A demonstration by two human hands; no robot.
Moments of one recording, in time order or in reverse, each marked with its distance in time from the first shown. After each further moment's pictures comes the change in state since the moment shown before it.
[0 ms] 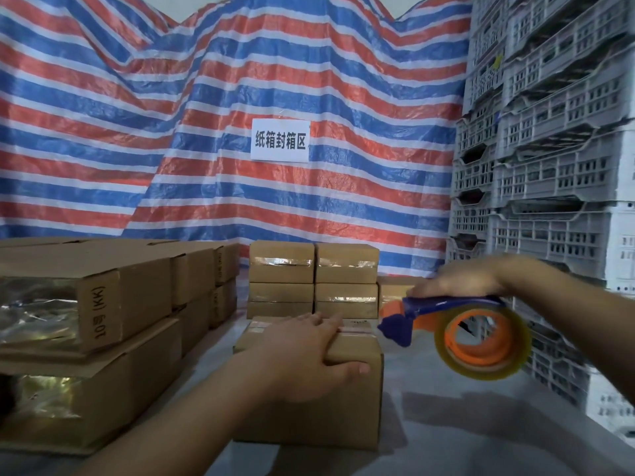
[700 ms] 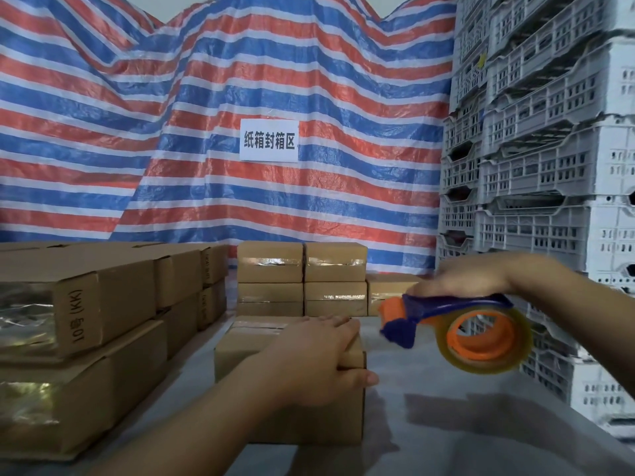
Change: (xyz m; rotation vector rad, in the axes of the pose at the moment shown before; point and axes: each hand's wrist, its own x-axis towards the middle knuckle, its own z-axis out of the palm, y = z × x) left_hand 0.016 0.033 0.006 -0.005 0.020 0.139; right_hand -0.021 0.017 0.001 -0.055 0.101 -0.016
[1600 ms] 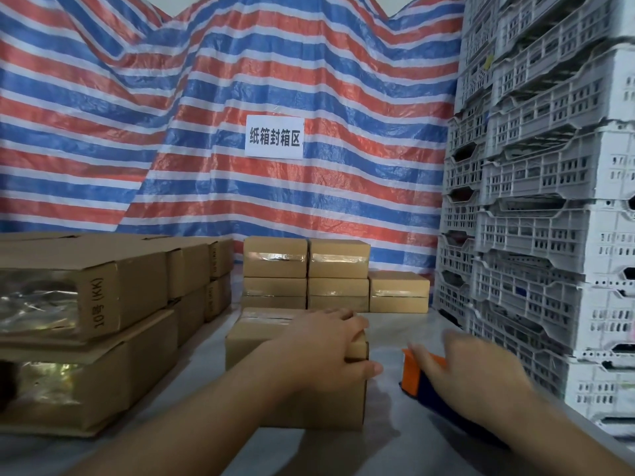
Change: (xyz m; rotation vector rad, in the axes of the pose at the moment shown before) left_hand -0.005 0.001 -0.002 0.012 0.037 0.024; right_hand -0.037 -0.010 0.142 -0.237 0.657 0.217
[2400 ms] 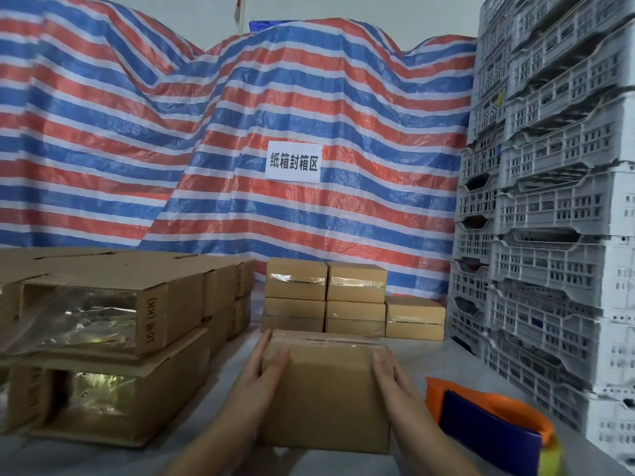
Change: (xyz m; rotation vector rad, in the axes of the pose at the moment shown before) left_hand -0.080 -0.068 0.041 -1.393 0.465 -0.577; right_hand -0.012 -0.119 0.017 1.482 -0.367 0.412
